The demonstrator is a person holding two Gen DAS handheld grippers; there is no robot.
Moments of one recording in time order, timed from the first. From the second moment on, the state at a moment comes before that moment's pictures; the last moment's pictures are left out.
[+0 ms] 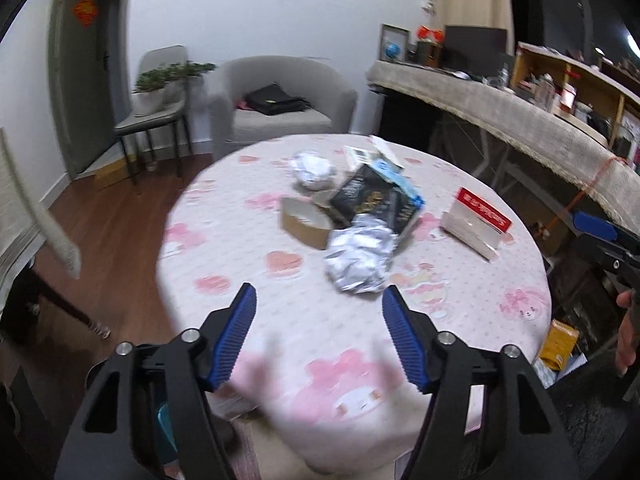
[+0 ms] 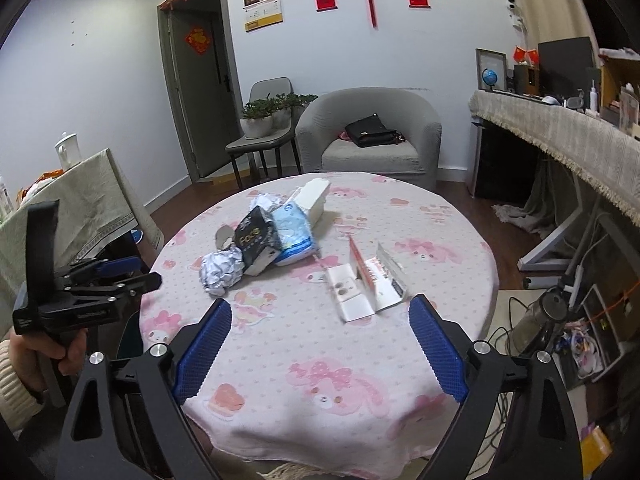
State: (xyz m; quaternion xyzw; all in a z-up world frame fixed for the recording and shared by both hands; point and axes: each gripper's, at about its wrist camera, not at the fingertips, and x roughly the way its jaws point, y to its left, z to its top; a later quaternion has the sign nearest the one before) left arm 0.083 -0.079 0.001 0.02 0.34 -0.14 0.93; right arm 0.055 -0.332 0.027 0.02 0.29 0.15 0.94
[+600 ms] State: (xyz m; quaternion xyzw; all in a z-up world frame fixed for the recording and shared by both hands) left arm 0.141 -0.110 -0.032 0.02 0.38 -0.18 0.91; right arm 0.094 -0.361 -0.005 0.05 0.33 0.16 0.93
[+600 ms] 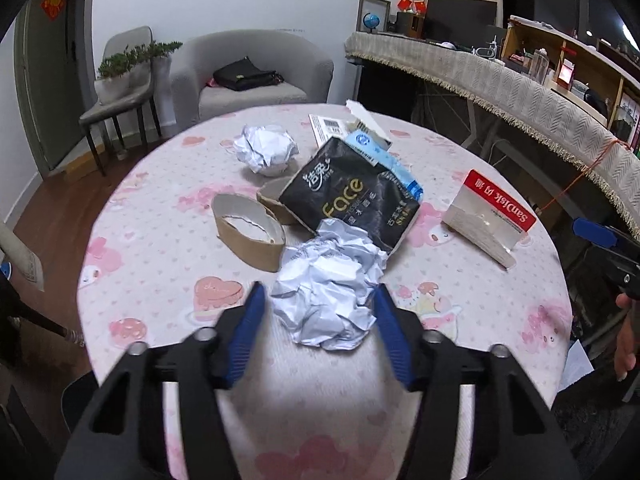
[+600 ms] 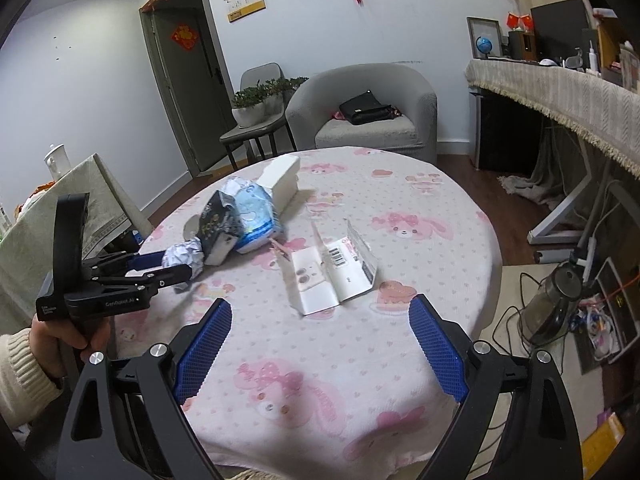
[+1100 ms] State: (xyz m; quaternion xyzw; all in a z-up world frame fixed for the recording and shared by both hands) left arm 0.115 -0.094 -0.031 -0.01 0.37 -0.17 0.92; right arm 0.150 -0.350 -0.023 0.02 0.37 0.16 0.92
